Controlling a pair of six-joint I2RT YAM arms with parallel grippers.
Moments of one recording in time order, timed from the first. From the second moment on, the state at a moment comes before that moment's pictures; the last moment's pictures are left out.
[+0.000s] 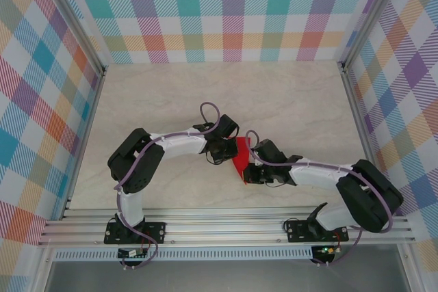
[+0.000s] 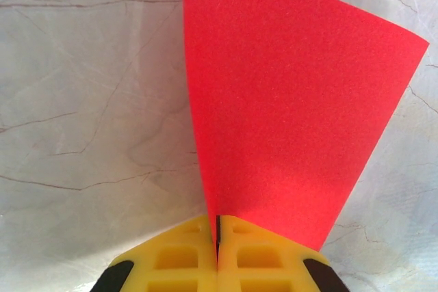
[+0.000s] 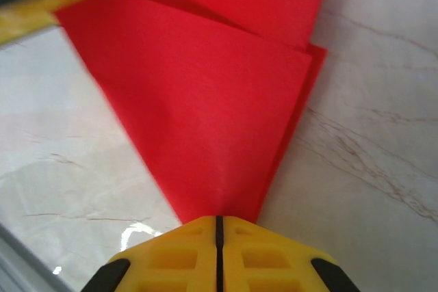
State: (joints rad) left arm -0.80 1.90 1.20 -0.40 0.16 -1.03; right arm 0.73 1.39 0.51 -0.15 -0.30 0.70
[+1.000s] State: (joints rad) left arm -0.81 1.88 1.17 -0.39 0.15 -1.10; right arm 0.85 1.27 0.53 -0.15 -0.19 0.44
